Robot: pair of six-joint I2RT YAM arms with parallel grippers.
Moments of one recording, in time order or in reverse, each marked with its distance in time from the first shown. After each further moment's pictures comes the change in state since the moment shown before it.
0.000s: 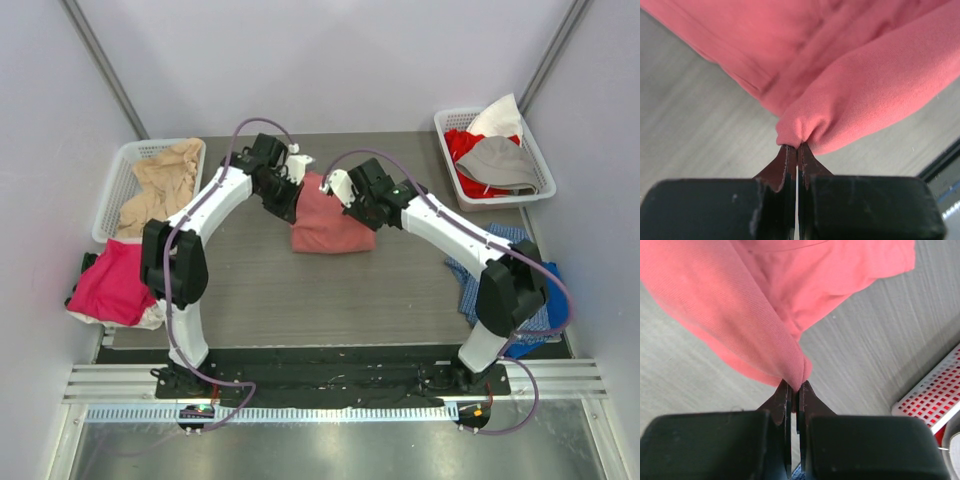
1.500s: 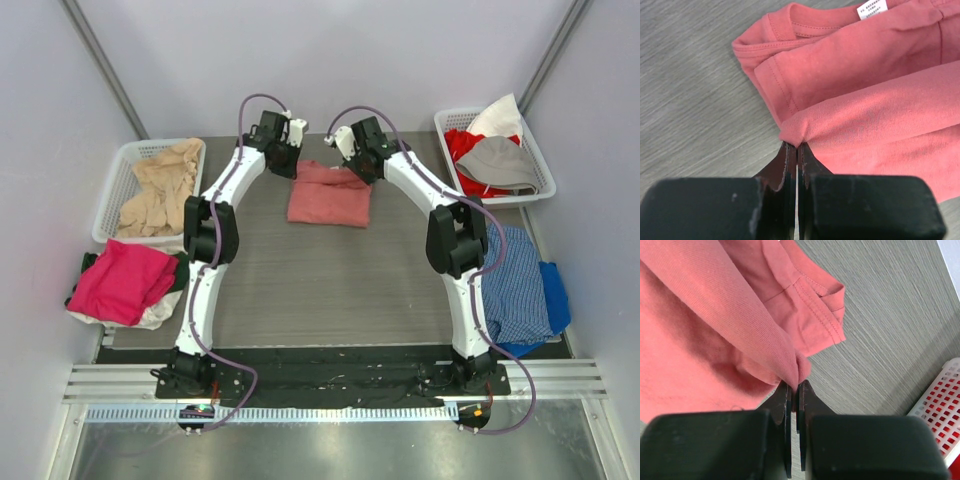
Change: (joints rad) left arm 0.096 0.571 0.655 0.150 -0.157 -0.100; right arm -0.206 0.569 0.615 0.021 -0.035 -0.047
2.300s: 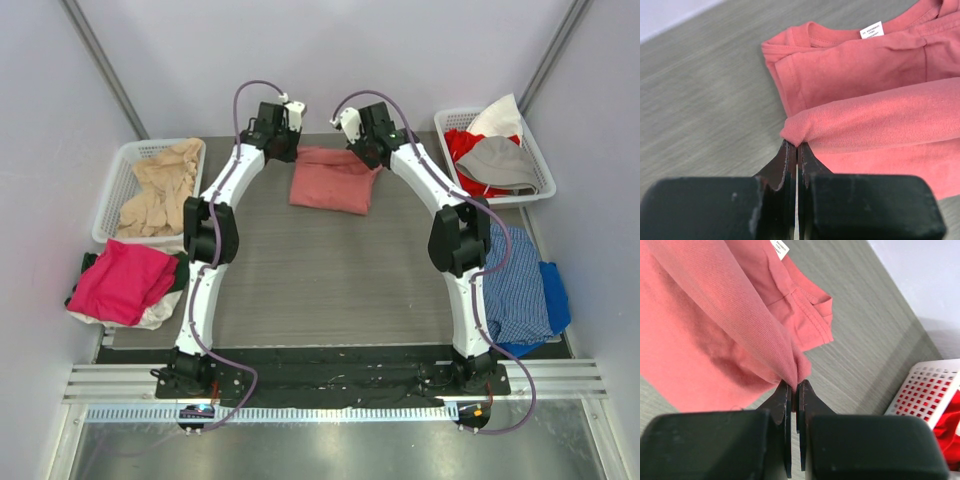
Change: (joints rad) left arm 0.003 0.003 0.037 0.161 -0.055 -0.023; right arm -0.030 0.004 0.103 0.008 -0.009 0.000
